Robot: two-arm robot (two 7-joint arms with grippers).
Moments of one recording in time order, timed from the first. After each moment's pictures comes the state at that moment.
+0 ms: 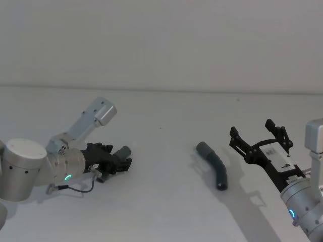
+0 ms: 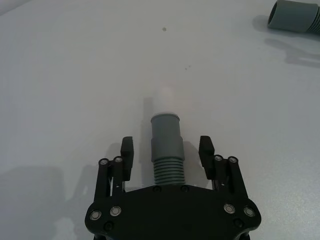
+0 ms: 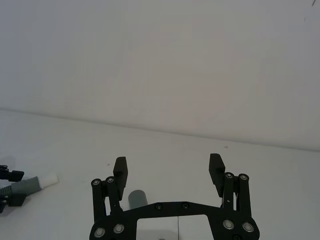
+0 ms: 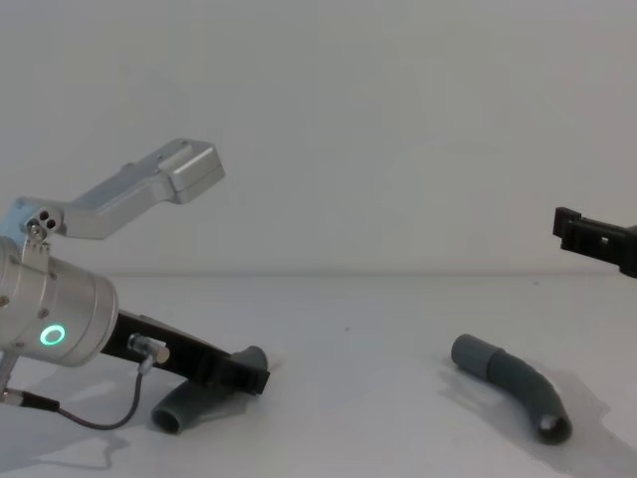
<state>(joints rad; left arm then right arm) -0.47 0.39 0.49 -1.45 -0.25 0.63 -0.40 -0.01 0.34 -0.23 -1.77 0.29 0.03 0.07</state>
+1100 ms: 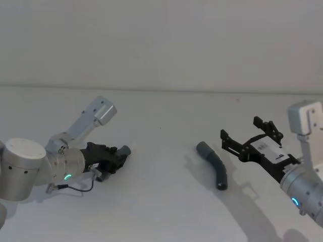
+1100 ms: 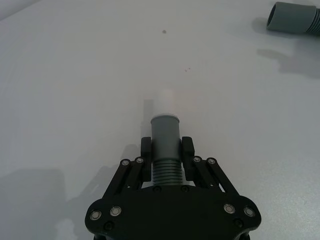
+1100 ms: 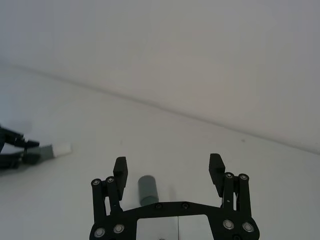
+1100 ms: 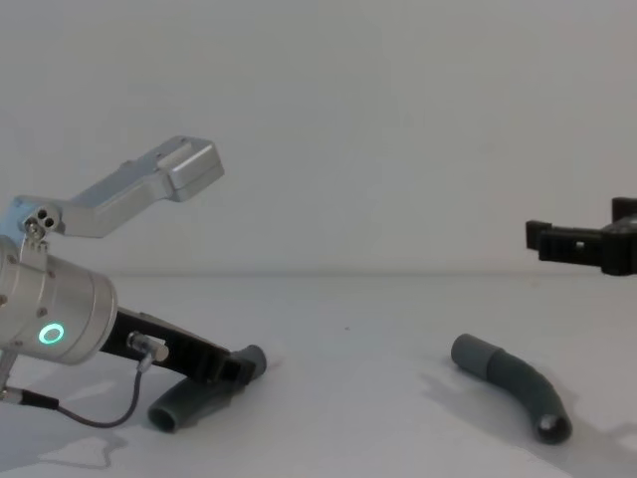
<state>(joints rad) -0.46 0.39 0.48 -1.45 -0.25 0.62 -0.40 0.06 0.41 -0.25 -1.80 0.28 0.23 0.16</state>
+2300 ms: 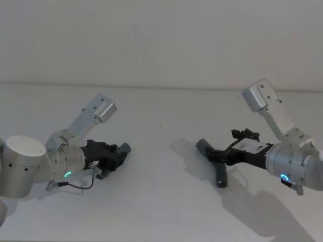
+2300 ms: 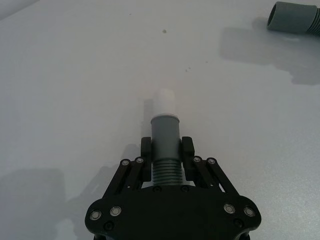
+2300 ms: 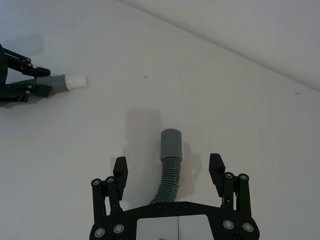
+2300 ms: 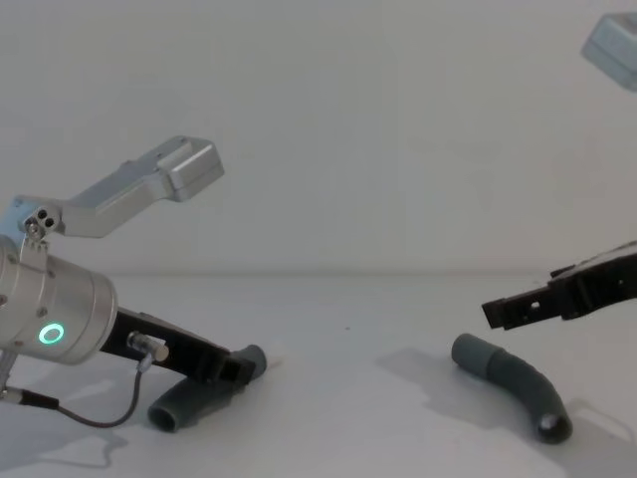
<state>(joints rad) -0.46 0.39 0.48 -1.45 -0.25 0.62 -0.40 0.33 0.47 -0.38 -1.72 0.25 0.73 0.34</state>
